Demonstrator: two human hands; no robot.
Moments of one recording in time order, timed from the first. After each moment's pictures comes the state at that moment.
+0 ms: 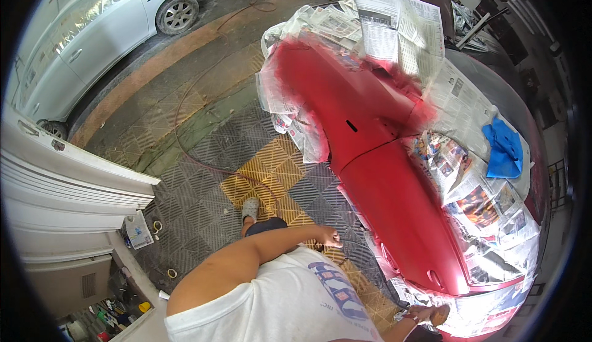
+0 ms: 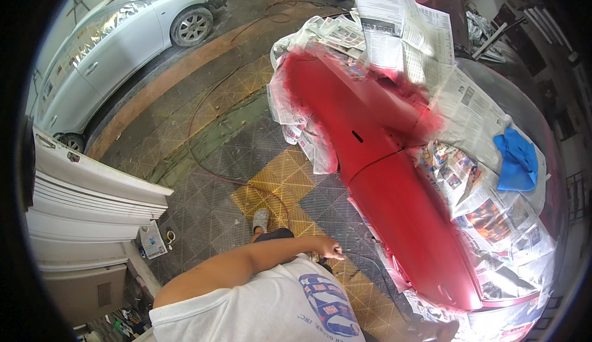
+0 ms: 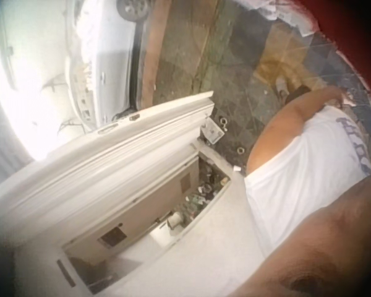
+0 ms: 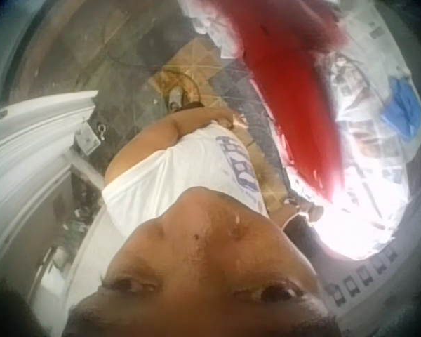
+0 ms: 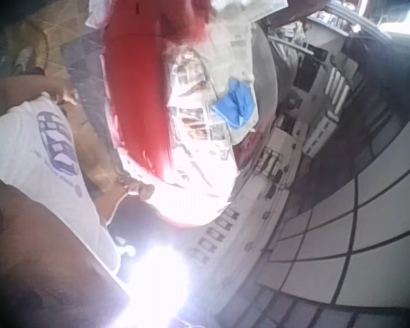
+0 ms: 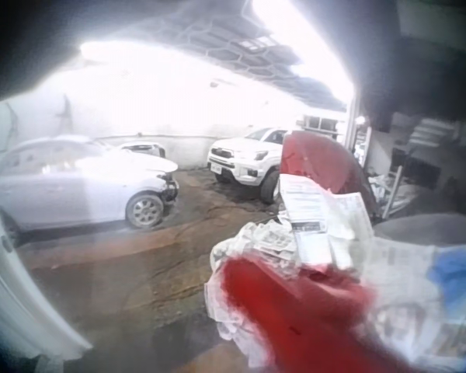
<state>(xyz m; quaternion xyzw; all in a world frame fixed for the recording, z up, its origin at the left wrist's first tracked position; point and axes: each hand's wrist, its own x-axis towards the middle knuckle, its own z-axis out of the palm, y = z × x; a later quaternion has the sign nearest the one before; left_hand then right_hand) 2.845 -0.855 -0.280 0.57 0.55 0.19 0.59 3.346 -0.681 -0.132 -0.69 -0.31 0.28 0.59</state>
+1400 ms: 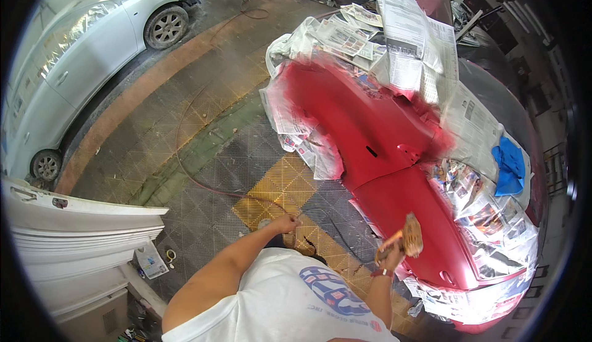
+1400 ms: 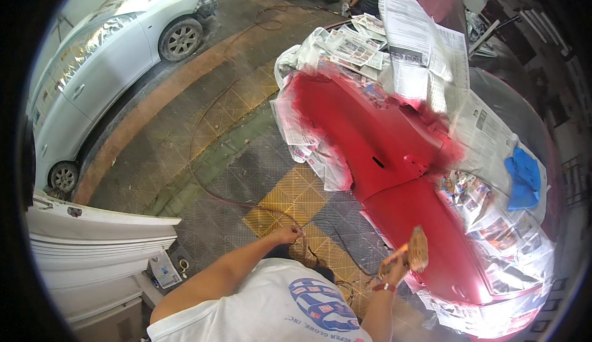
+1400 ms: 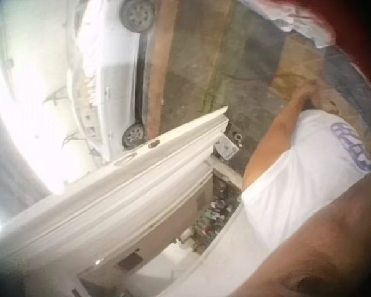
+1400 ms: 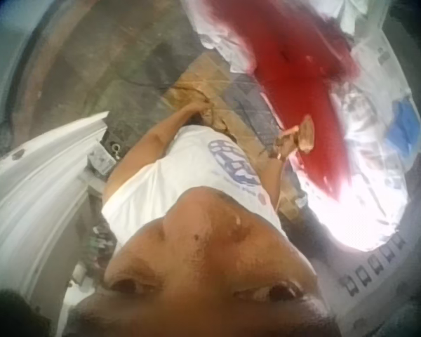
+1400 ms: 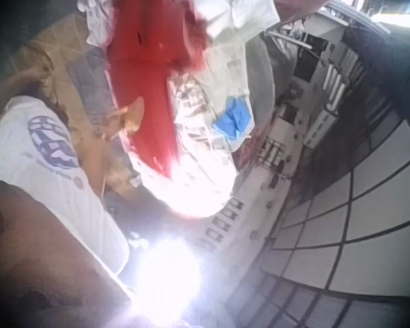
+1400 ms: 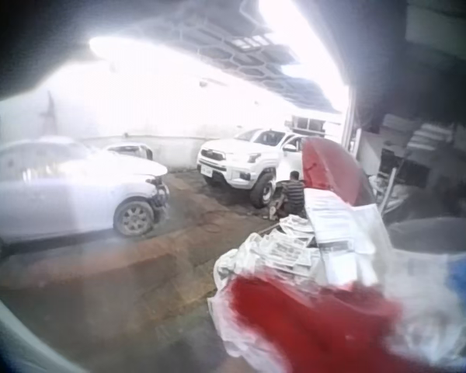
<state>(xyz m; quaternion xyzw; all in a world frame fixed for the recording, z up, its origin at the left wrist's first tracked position) 2.597 -1.029 -0.395 0.31 0.73 0.31 0.52 2.913 -0.770 -0.210 -0.61 -0.43 0.48 0.46</state>
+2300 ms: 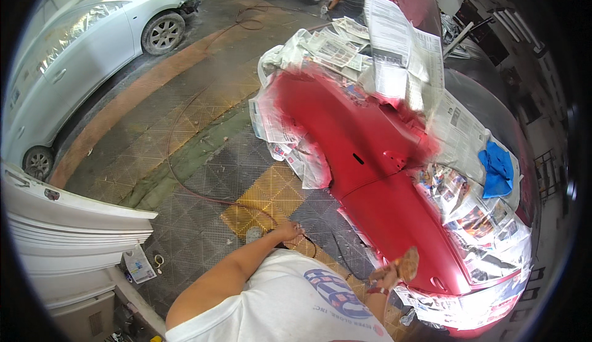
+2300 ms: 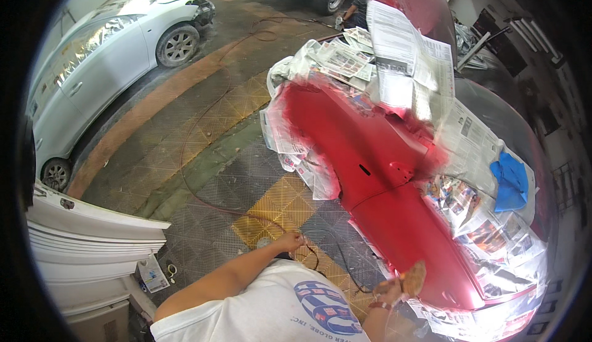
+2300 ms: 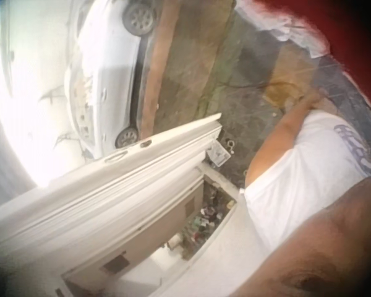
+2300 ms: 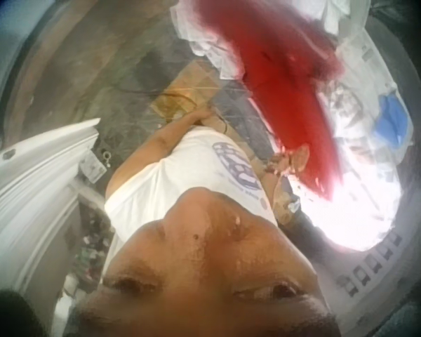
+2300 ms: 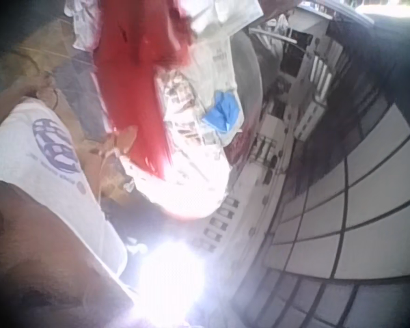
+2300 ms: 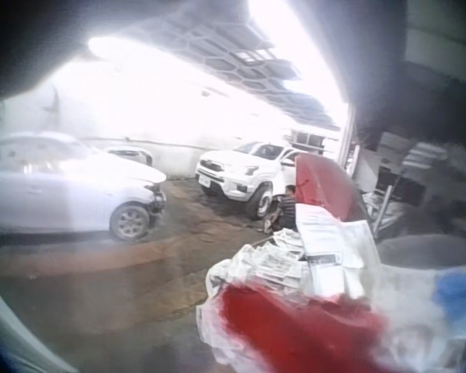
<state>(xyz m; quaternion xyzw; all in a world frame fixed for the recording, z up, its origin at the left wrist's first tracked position) 2.643 -0.978 -0.383 0.34 0.74 0.30 0.49 3.050 -0.753 -0.244 -0.66 -0.33 0.53 0.43</state>
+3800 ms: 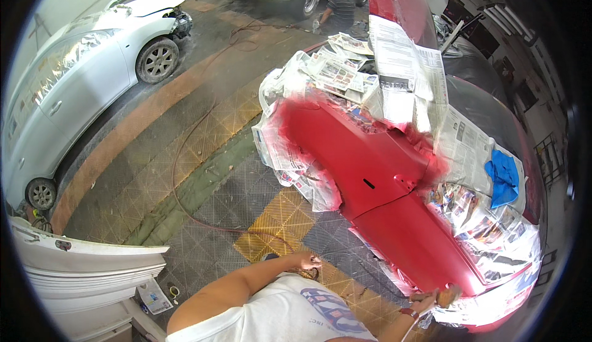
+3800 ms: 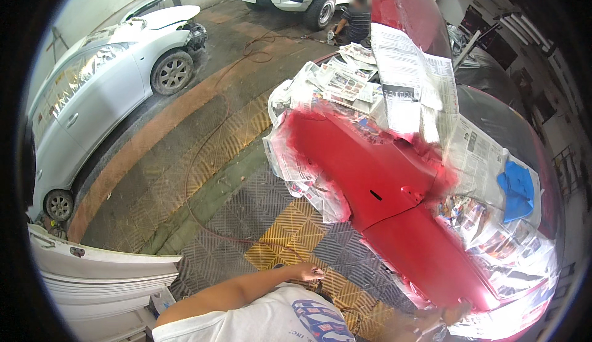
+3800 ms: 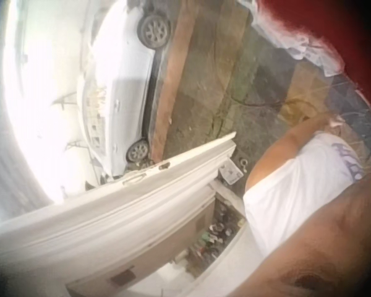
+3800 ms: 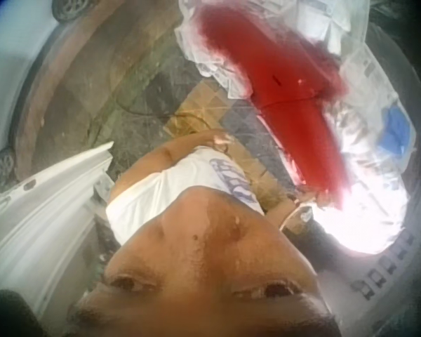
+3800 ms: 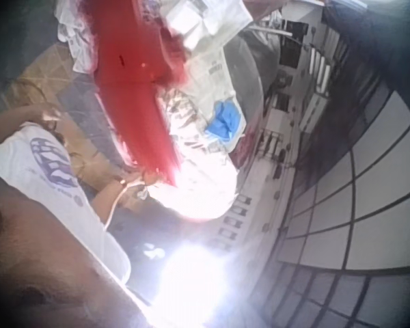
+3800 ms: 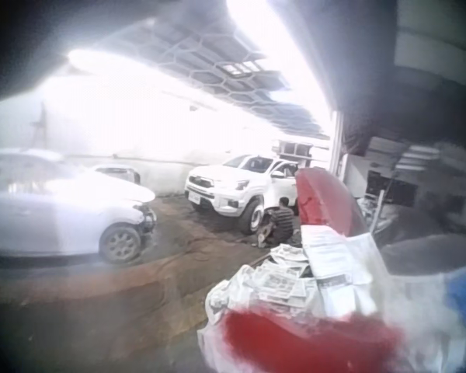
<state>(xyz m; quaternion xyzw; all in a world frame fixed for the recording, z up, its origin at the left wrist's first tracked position) 2.583 -0.978 -0.332 0.51 0.57 0.20 0.61 2.995 -0.783 -0.115 -0.62 -0.23 0.36 0.66</state>
